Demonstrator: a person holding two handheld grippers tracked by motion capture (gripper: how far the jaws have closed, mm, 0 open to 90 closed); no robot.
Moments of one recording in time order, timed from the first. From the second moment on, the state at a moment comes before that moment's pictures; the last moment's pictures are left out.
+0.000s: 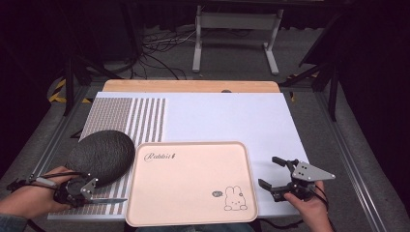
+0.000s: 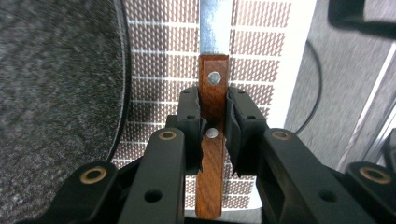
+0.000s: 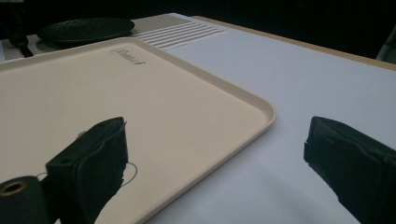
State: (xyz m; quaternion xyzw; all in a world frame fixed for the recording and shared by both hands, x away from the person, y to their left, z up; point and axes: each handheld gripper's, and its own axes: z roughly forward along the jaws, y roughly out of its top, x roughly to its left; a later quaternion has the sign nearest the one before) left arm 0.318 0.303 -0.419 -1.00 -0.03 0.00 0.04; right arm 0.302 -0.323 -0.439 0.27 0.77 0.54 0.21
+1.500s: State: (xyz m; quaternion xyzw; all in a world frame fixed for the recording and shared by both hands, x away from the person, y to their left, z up) left arm 0.328 0.244 -0.344 -0.92 -0.35 0.04 -0.18; right arm 0.303 -0.330 -0.441 0.30 0.77 0.53 0.21
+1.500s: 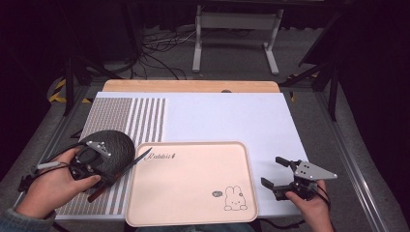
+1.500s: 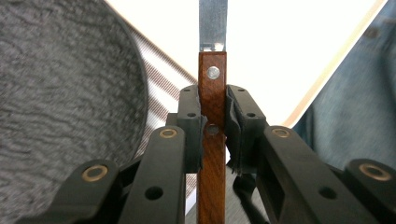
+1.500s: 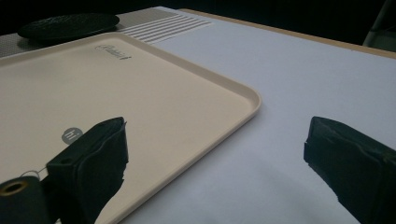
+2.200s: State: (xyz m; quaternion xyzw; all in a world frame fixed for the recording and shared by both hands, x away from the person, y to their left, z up) left arm 0.335 0.183 -0.359 -0.91 -0.35 0.07 -0.20; right arm 0.301 -0.337 -0.439 0.32 0.77 0.52 0.21
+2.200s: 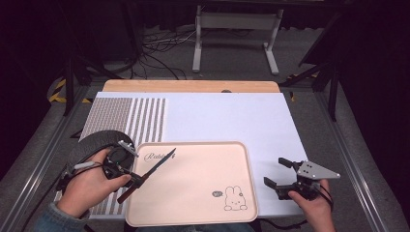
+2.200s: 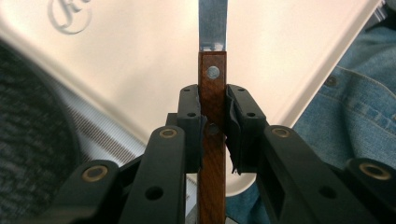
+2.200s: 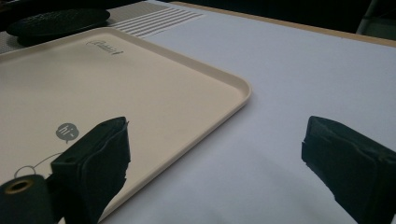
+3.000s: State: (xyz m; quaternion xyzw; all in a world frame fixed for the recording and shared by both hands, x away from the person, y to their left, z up) left arm 0.342 0.153 -0.401 -0.91 -0.35 0.11 -0.19; right arm 0.301 -0.336 -0.441 0.32 0.77 0.51 0.20
